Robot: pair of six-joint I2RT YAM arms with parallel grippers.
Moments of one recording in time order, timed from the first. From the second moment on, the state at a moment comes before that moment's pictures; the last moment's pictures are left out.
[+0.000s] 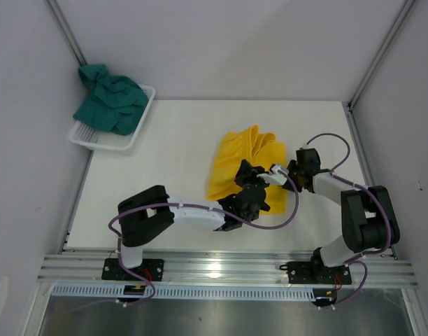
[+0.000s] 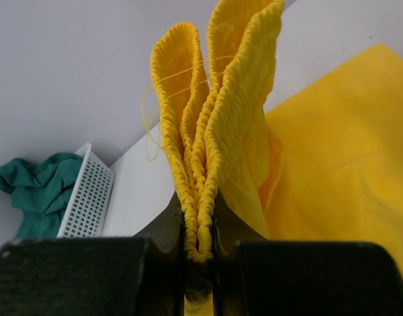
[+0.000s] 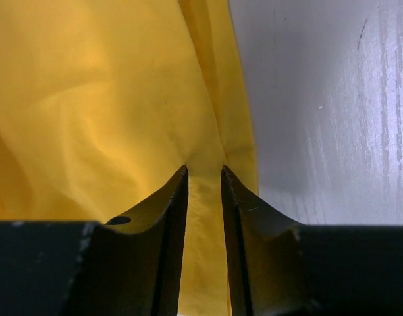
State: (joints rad) left arm -1.22 1.86 1.10 0.71 -1.06 0.63; right arm 0.17 1.53 0.73 -0.15 -0.10 0.60
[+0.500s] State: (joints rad) left arm -1.32 2.08 1.29 0.78 -1.13 0.76; right arm 0.17 1.56 0.74 -0.12 -0.11 0.60
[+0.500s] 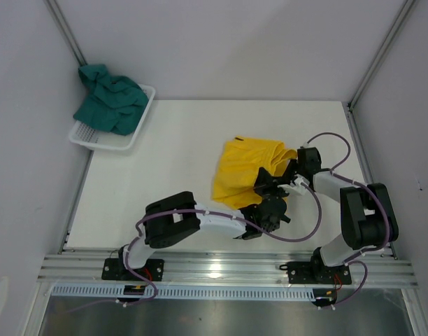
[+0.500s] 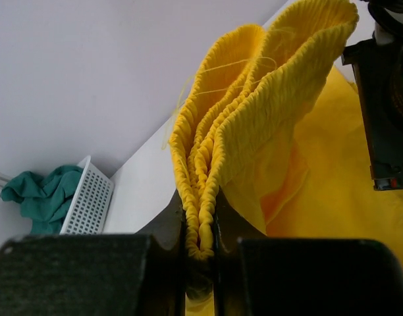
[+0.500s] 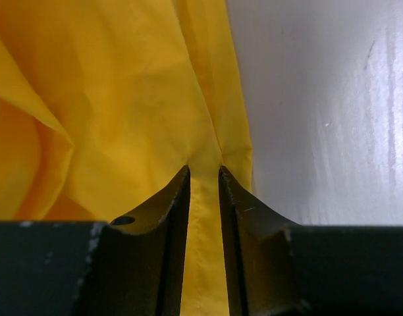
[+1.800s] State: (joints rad) left arm -1.03 1.37 1.01 0.12 -0.44 -0.16; right arm -0.01 1.59 0.76 -0.02 -0.43 0.69
